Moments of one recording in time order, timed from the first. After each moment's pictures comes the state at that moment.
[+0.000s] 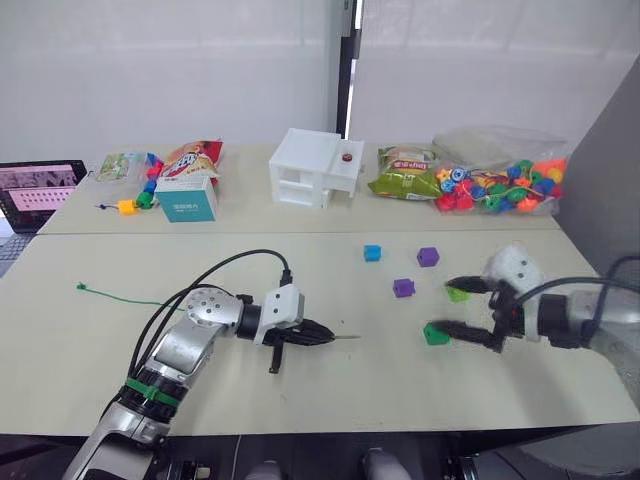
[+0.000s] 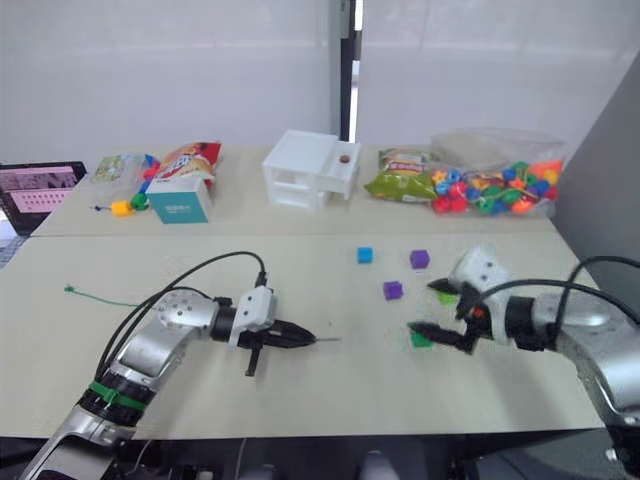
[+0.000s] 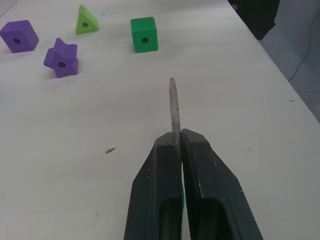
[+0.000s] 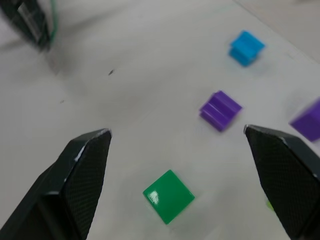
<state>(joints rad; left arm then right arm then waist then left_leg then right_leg) -0.48 0.54 -0.28 0.03 -0.23 0.13 -1.26 -0.26 -1.08 0.01 -0.27 0.40 0.52 1.13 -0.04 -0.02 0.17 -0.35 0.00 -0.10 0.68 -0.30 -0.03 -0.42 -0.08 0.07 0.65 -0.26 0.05</state>
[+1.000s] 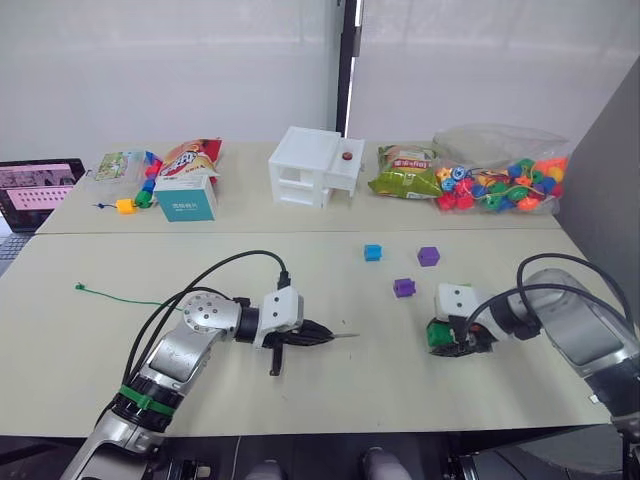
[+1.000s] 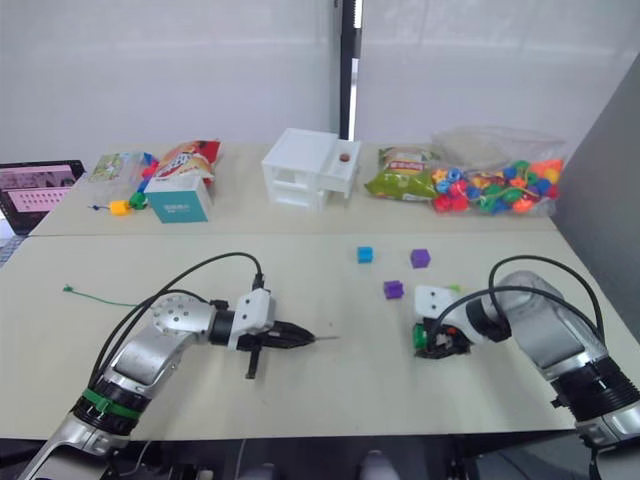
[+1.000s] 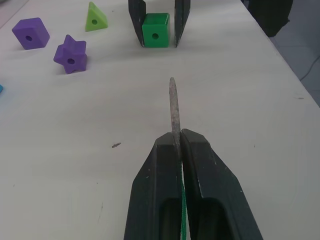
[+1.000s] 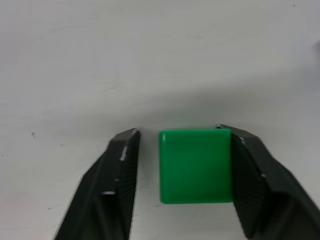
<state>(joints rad) -0.45 0.55 -0.28 -0.01 -0.21 0.13 -1.21 -0.50 -0.99 0.32 -0.04 0.04 0.42 1.33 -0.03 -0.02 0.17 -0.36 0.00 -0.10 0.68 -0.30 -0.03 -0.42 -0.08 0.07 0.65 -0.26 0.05</state>
